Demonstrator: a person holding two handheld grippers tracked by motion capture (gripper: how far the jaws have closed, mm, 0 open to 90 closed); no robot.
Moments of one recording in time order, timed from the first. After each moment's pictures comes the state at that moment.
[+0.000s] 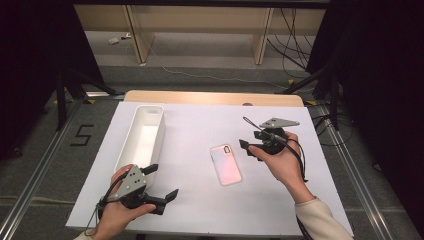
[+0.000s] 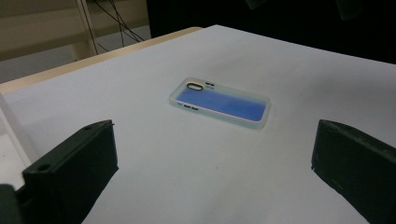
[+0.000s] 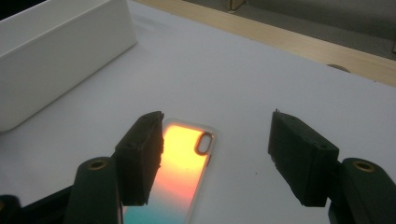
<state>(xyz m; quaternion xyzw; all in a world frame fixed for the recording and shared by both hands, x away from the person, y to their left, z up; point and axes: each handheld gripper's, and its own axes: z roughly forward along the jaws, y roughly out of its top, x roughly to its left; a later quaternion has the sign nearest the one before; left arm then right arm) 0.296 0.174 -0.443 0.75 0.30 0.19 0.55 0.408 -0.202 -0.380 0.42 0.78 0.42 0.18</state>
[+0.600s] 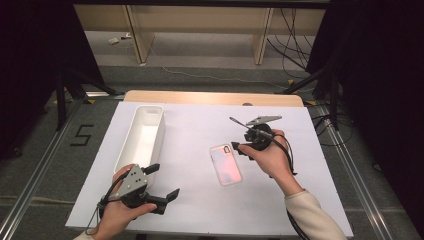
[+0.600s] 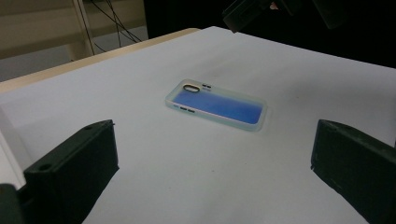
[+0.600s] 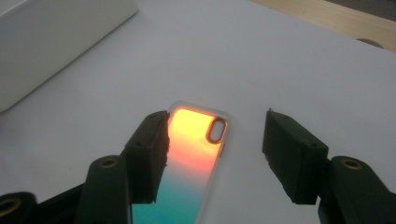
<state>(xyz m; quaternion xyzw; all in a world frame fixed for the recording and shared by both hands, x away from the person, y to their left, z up) 0.298 0.172 -0.442 0.75 0.30 0.19 0.55 0.425 -0.176 -0.388 0.43 0.81 0.36 0.14</state>
